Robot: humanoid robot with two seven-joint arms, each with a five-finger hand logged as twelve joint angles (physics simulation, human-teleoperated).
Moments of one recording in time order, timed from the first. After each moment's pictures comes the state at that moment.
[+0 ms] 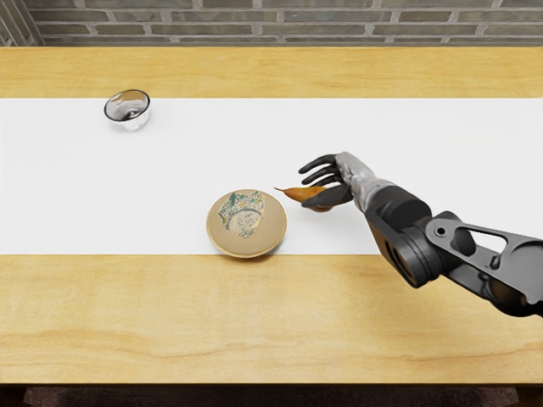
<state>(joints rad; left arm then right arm) -0.02 0.00 0.32 -0.21 0.08 0.07 0.17 0.82 -0.40 0.44 1.62 -0.80 -0.61 -0.61</state>
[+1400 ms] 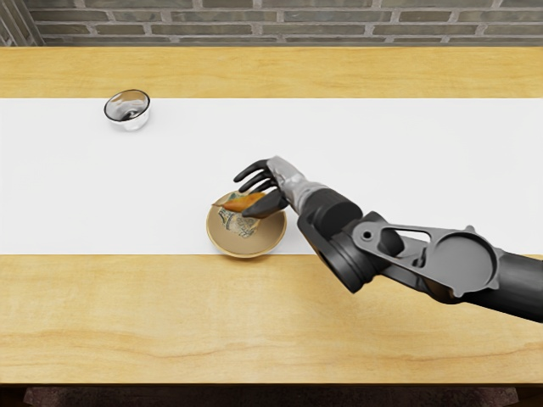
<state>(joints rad) -0.02 0.00 0.32 -0.21 0.08 0.07 0.17 0.95 -0.19 0.31 1.51 -0.81 -0.61 -0.61</state>
